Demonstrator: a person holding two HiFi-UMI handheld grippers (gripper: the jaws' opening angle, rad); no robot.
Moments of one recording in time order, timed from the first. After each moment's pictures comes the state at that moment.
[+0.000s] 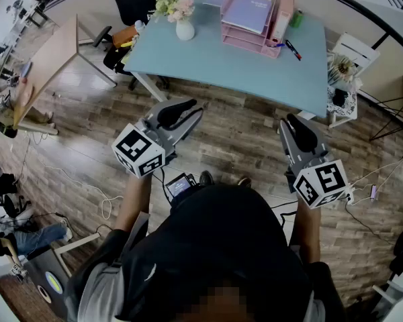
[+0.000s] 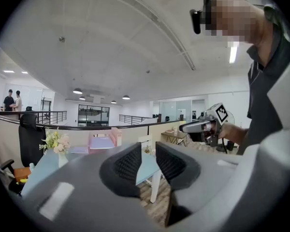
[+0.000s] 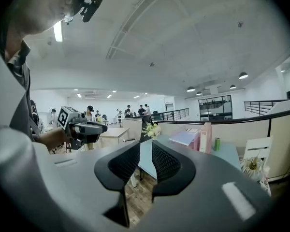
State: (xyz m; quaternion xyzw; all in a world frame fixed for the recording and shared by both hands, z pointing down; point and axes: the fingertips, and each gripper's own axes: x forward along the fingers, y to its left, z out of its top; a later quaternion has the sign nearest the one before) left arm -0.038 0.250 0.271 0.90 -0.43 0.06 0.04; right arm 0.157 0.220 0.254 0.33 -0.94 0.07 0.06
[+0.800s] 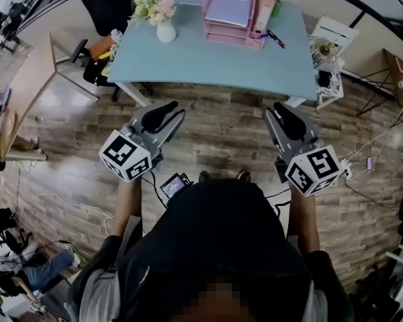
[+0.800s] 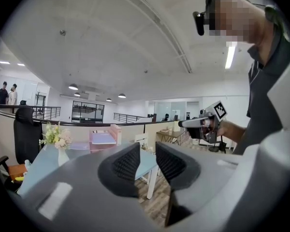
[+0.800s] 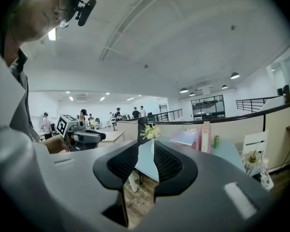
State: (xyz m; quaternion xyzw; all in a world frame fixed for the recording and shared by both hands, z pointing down) left arm -0.107 0.262 0.287 0.91 -0.40 0.05 0.05; right arm 0.098 0.236 0.254 0.37 -0.93 0.08 0.04
